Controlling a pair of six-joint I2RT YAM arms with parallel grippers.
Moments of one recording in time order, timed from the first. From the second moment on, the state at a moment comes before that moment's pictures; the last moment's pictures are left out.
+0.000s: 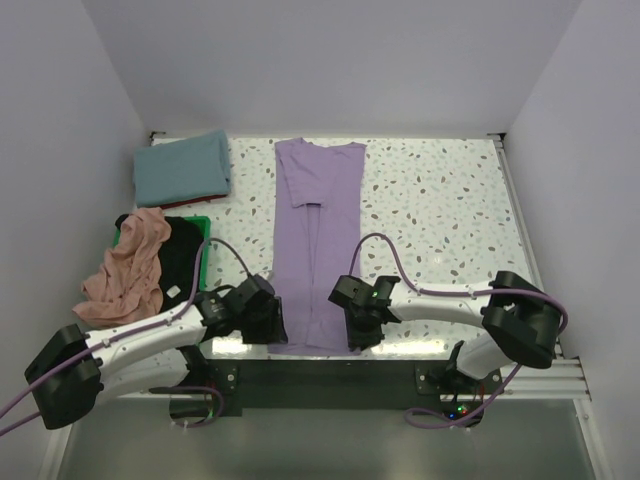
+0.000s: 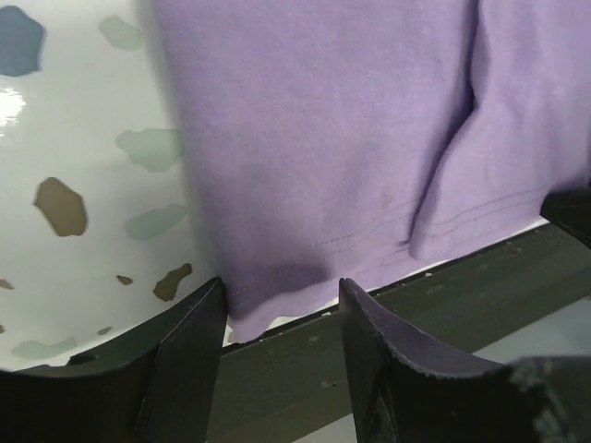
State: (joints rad) left arm -0.89 1.00 0.42 -0.53 0.06 -0.93; right arm 1.10 1.49 0.77 -0.68 0.00 1.04
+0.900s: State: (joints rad) left arm -0.90 1.00 0.34 -0.41 0.18 -0.98; right arm 1.11 1.45 0.75 -0.70 0.00 1.07
